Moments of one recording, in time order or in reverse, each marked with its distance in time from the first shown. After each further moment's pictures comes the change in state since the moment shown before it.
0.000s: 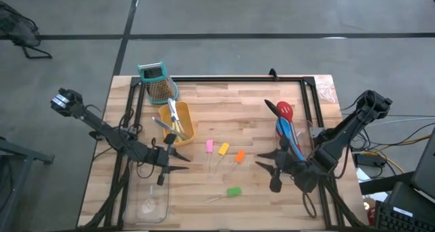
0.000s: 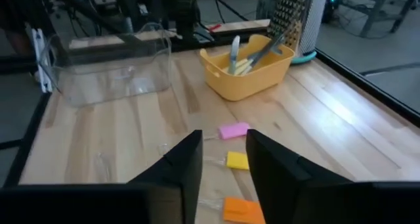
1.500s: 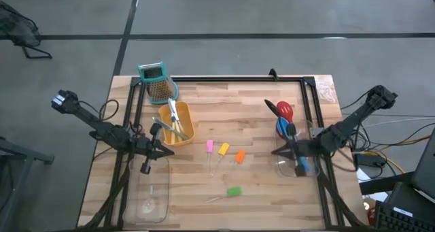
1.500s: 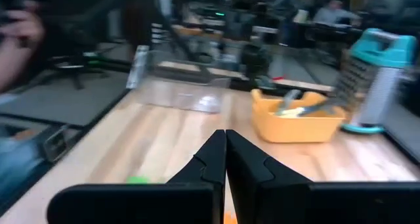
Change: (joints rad) left arm 0.003 -0.455 -0.243 -0.001 -0.002 -0.054; right arm -0.110 -0.612 -0.502 0.382 -0.447 -0.587
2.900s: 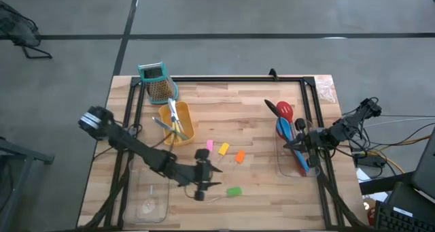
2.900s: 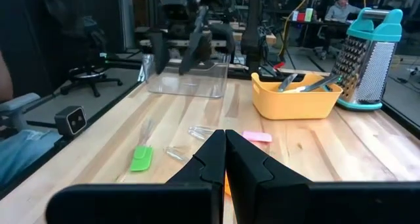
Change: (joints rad) left arm 0.055 1.114 0.742 -0.093 -0.027 -0.142; right arm -0.054 -0.599 -0.173 -0.398 -0.094 0.049
